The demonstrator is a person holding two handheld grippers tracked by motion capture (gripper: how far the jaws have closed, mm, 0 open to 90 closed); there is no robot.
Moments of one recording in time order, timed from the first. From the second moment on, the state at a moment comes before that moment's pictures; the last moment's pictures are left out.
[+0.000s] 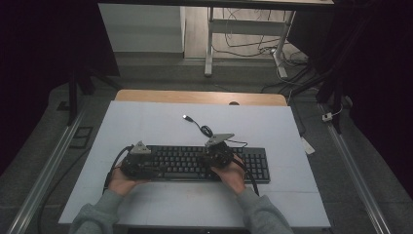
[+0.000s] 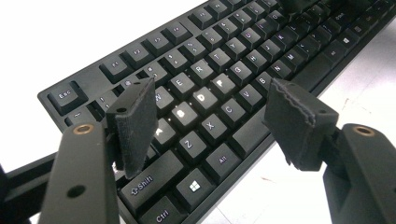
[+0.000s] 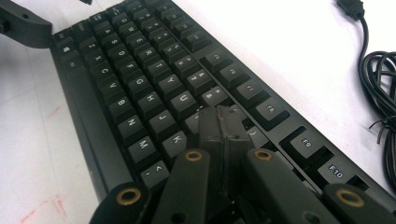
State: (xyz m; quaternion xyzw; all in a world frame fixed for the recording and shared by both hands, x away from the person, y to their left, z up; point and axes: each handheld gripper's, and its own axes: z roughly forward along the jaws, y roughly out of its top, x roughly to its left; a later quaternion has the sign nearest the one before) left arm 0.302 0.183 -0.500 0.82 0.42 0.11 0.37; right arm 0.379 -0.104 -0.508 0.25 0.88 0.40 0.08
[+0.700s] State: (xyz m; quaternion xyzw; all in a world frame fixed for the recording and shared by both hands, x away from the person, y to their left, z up) left arm 0.302 0.183 -0.500 0.82 0.41 0.11 0.37; right arm 0.380 -0.098 -0.516 0.24 0.89 0.39 0.10
